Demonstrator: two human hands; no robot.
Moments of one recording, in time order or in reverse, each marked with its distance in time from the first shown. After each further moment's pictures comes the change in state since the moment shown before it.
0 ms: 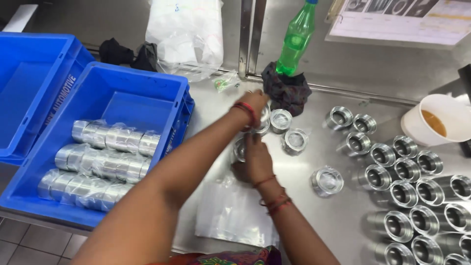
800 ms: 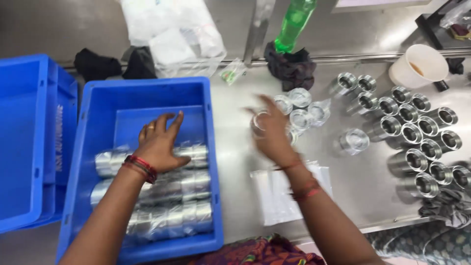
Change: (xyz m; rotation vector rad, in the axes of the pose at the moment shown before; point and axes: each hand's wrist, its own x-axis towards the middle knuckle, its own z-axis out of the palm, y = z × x) left_hand -0.276 -0.207 -0.134 0.042 -0.253 -0.140; right_hand 0.062 -0.109 0.040 -0.029 0.044 -0.082
